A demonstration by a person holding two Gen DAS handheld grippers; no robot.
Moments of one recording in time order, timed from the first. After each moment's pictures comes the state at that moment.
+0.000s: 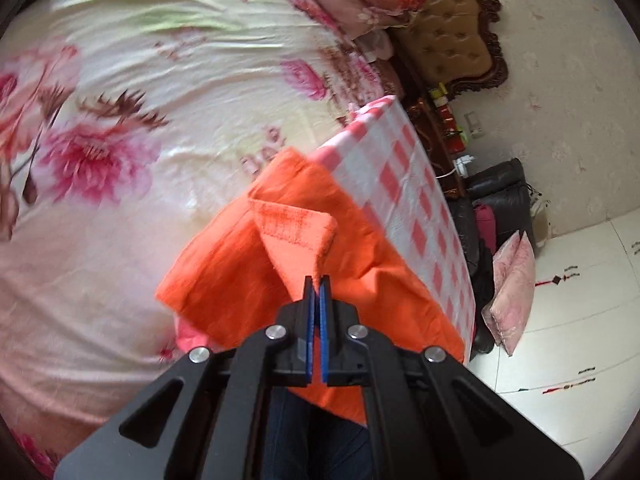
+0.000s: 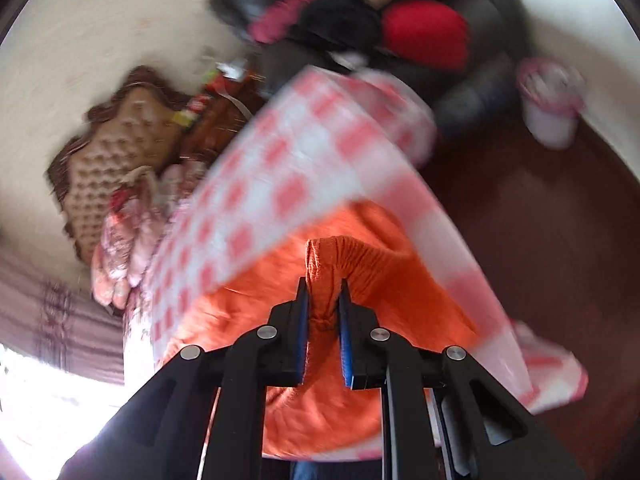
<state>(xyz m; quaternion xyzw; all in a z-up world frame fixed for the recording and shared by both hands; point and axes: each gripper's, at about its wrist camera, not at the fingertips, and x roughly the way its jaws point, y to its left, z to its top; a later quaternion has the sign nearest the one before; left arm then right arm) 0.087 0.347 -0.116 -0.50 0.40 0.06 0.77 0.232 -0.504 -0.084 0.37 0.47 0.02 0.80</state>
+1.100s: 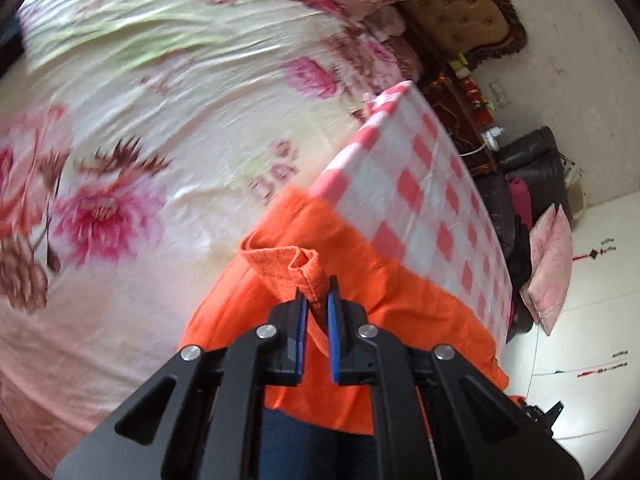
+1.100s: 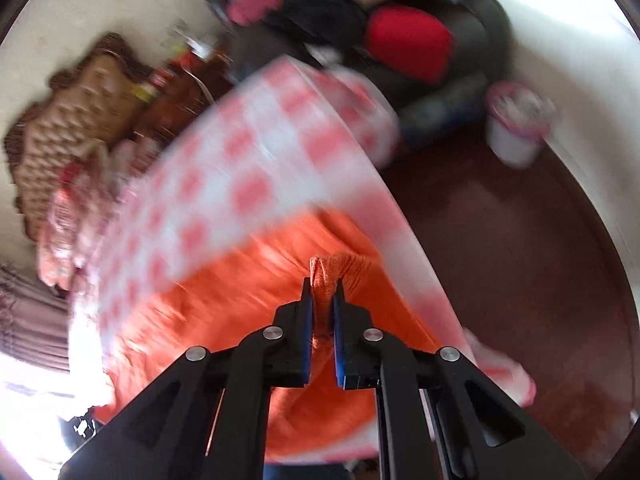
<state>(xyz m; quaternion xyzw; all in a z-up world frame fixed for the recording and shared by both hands) 0.173 0.370 -0.042 -0.40 0.46 0.05 0.79 0.280 -0.486 -0.028 0.27 0.49 -0.02 0.83</state>
